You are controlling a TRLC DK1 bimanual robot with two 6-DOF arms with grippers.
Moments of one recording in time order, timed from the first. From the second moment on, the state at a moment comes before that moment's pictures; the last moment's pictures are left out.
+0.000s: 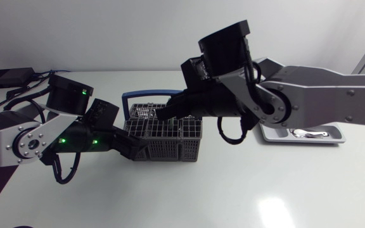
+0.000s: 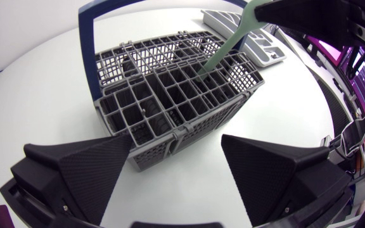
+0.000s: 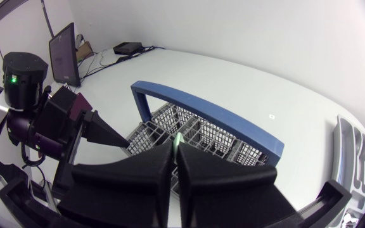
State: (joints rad) left arm -0.40 1.34 0.71 -0.18 0.24 0.03; right arm 0.73 1.56 1.08 -0.09 -0.05 0.16
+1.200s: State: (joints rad) left arm -0.39 1.13 0.69 -0.41 0.22 0.00; right arm 0.47 1.18 1.08 -0.58 -0.20 -0.08
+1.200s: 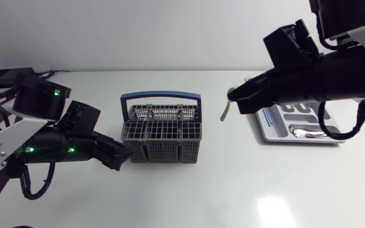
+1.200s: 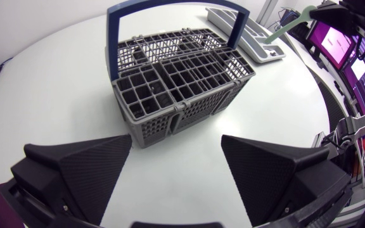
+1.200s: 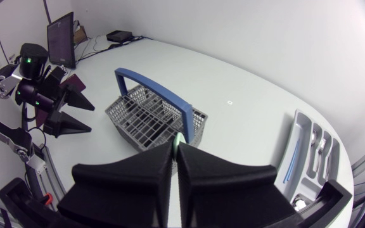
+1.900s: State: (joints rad) left arm -0.17 0.89 0.64 -0.51 0.21 0.10; right arm 0.03 1.22 0.88 -0.48 0.01 -0.49
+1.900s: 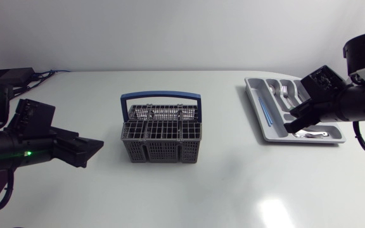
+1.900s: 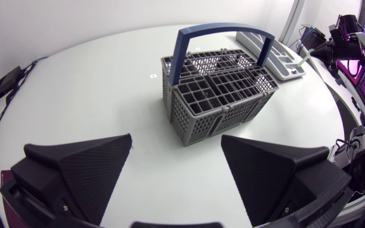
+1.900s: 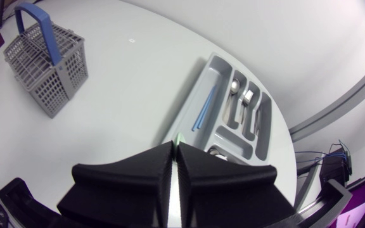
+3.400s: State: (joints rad) left arm -0.01 0.11 0.07 -0.06 0.03 0.03; right arm -0.18 1.81 0.78 0.28 0.36 -0.71
